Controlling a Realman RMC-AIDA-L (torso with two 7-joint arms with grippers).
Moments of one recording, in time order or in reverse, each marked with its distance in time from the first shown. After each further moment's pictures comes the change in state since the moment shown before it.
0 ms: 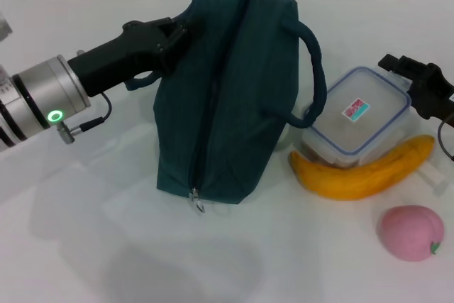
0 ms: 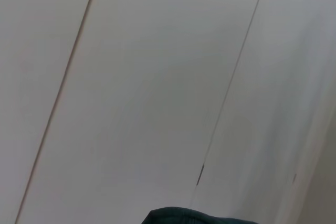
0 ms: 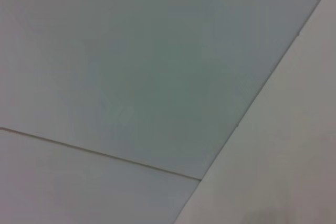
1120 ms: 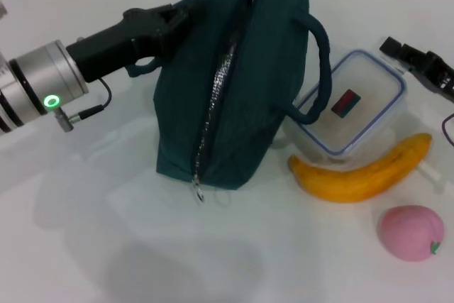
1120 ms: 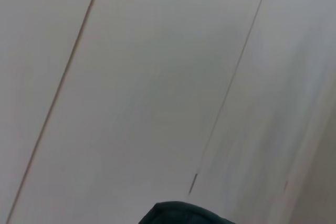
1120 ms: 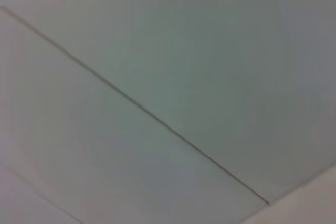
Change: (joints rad) left arm -0.020 0.009 0.002 0.019 -0.001 0.006 -0.065; right arm -0.031 0.003 0.002 -0.076 0.005 -0.139 -0.315
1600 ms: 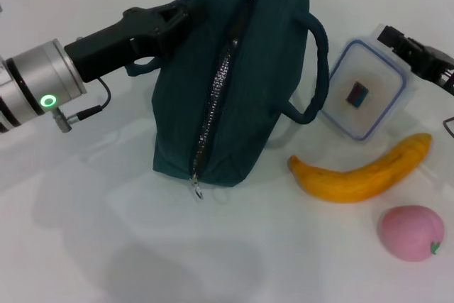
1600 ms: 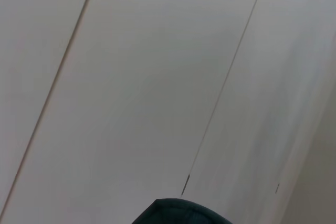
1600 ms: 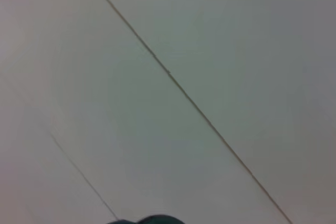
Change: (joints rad) left arm 0.008 0.000 0.003 0.031 0.009 0.027 -0.048; right arm -0.009 0.003 0.000 -0.025 0.004 -0.090 -0.244
